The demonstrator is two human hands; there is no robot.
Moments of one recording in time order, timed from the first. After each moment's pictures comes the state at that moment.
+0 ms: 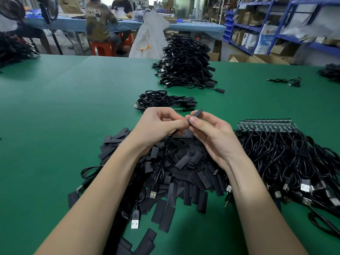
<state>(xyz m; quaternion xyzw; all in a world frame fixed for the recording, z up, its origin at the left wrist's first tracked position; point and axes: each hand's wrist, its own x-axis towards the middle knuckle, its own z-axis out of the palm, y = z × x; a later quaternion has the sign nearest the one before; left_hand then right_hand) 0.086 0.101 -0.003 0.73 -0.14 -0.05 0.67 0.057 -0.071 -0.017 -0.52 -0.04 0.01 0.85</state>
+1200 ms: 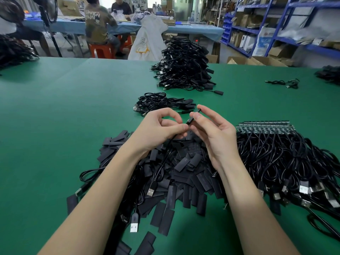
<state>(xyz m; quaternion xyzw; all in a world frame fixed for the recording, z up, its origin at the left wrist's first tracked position) 0.083 0.100 -0.002 0.71 -0.16 -0.08 0.69 0.057 -0.058 -0.017 -0.52 0.02 -0.12 0.84</state>
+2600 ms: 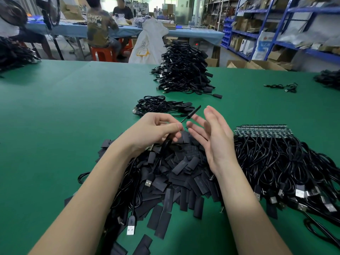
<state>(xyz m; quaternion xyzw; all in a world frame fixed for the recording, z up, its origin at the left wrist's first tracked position) 0.082 0.110 0.012 0.77 -0.16 -0.13 0.61 0.059 -0.061 -0.016 -0.50 0.05 -0.12 0.86</state>
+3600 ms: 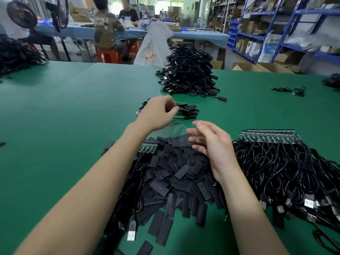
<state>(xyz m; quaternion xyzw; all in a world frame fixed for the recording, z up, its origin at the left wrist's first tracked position) 0.175 0.101 -0.002 0.92 -0.17 0.14 0.32 0.062 -0.062 -0.024 -0.65 0.05 -0.07 0.76</state>
